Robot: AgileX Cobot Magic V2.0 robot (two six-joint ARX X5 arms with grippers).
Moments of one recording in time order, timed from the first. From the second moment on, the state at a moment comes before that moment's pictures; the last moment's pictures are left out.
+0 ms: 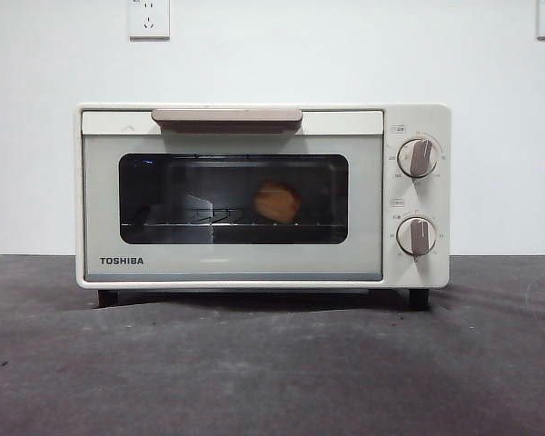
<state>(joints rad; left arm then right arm) -0.01 0.00 0.03 -0.10 0.05 -0.14 0.34 0.28 0.49 -0.44 0.07 0.03</state>
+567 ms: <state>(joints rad) -0.01 0.00 0.03 -0.10 0.05 -0.14 0.01 0.01 0.05 -0.23 -0.10 -0.03</state>
